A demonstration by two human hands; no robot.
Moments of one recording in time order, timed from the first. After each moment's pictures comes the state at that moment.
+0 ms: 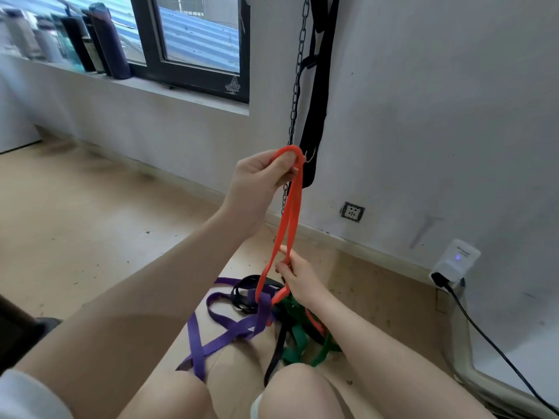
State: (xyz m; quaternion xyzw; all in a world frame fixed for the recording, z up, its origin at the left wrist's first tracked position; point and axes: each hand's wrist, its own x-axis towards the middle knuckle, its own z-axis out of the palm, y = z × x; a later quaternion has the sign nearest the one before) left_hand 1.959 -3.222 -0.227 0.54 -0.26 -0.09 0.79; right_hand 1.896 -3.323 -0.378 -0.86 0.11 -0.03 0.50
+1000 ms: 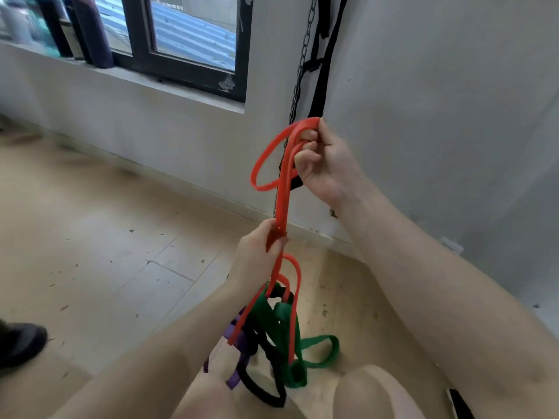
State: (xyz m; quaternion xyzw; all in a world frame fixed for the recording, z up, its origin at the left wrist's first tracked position) left_hand 1.941 -3.181 -0.331 0.77 -0.29 -0.01 0.56; right_hand 1.945 -3.299 -0.189 -0.31 0.04 -0.07 0.95
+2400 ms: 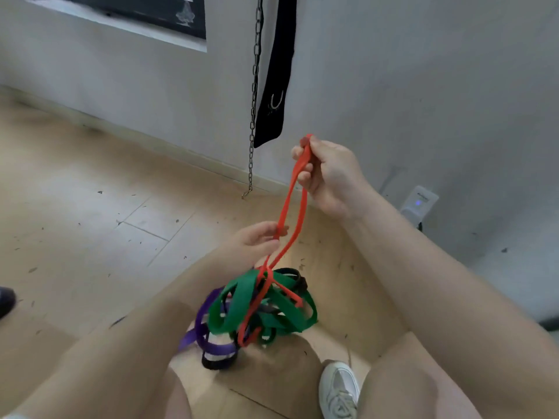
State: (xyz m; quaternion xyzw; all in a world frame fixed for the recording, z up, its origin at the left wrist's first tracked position) left_hand 1.884 -3.217 -0.369 0.74 -0.29 -0.32 0.52; right_hand 1.860 -3.361 -0.265 -0.52 0.17 -0.15 0.82
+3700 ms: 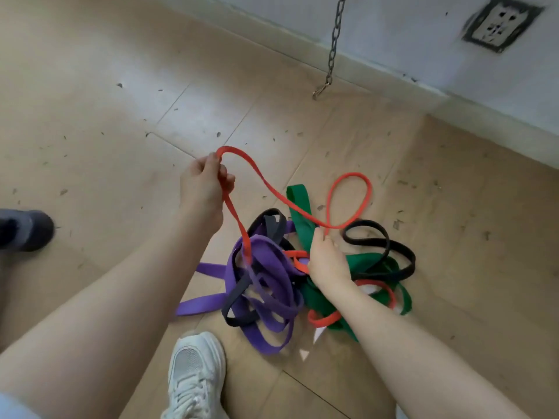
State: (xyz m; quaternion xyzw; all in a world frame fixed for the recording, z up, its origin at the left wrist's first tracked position) left_hand 2.088 -3.200 -0.576 0.67 0.25 -0.12 0.69; right_hand 1.945 -3.340 -0.677 -0.92 0.22 0.23 0.21
